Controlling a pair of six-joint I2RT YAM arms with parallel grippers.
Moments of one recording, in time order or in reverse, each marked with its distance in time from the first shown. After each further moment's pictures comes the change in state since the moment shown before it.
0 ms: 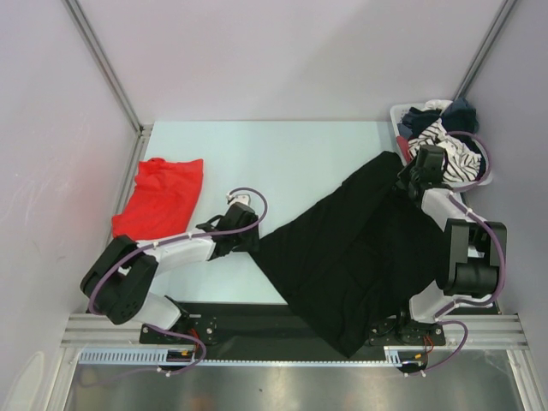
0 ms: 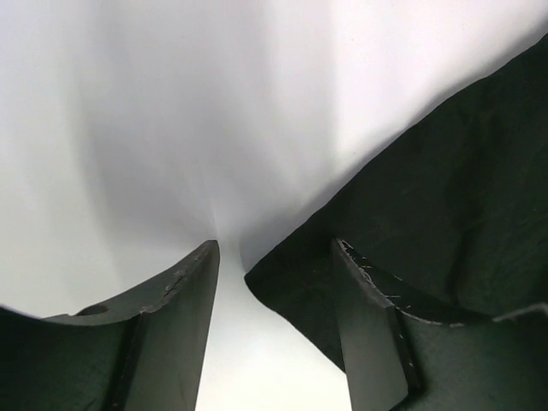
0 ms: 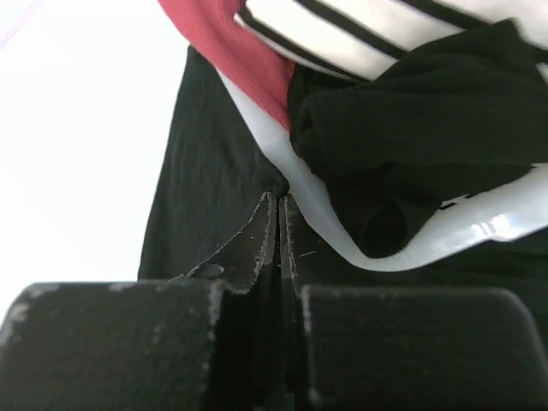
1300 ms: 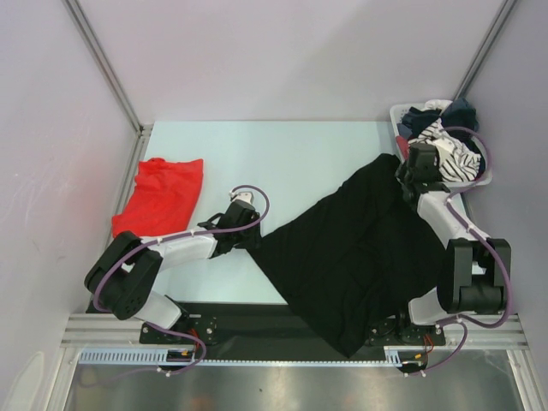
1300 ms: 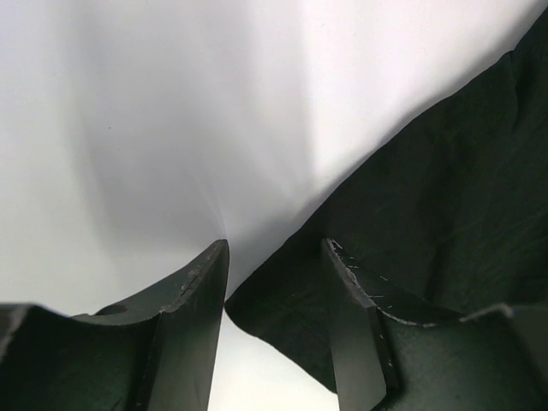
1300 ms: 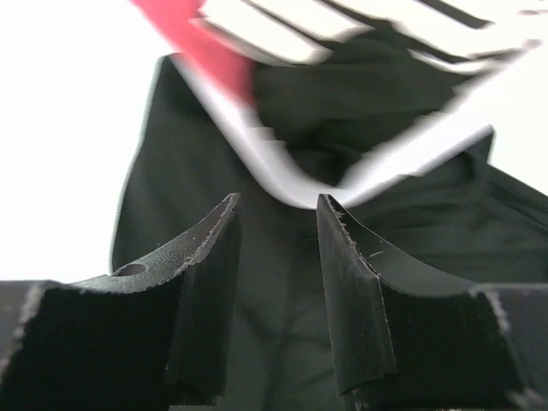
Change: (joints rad) left arm 0.018 0.038 0.010 0.076 0.053 0.029; right arm 0.095 -0.141 -0.019 -0.124 0.266 -0.062
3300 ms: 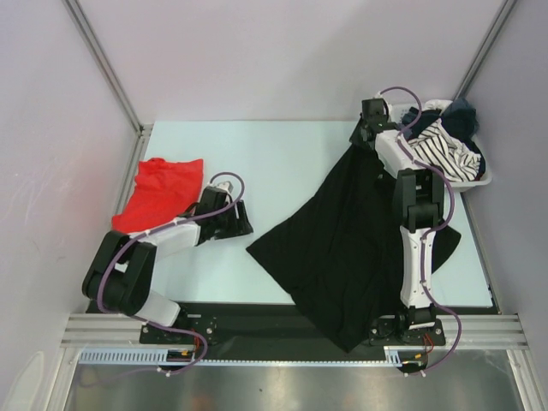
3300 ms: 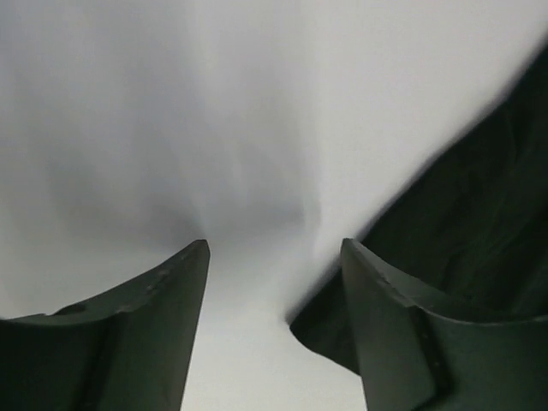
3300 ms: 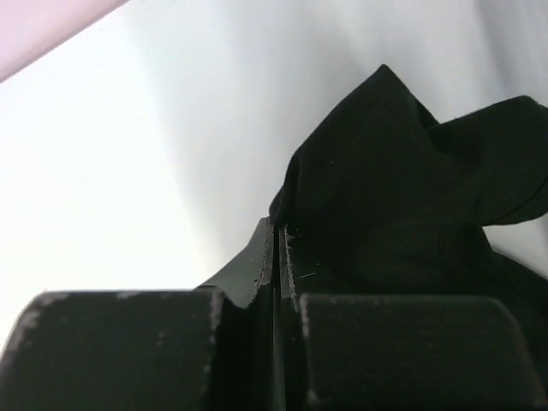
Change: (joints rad) left arm 0.266 0.017 0.028 -0.012 0.235 0.060; right arm 0.143 0.883 1.075 -0.396 -0.285 0.090
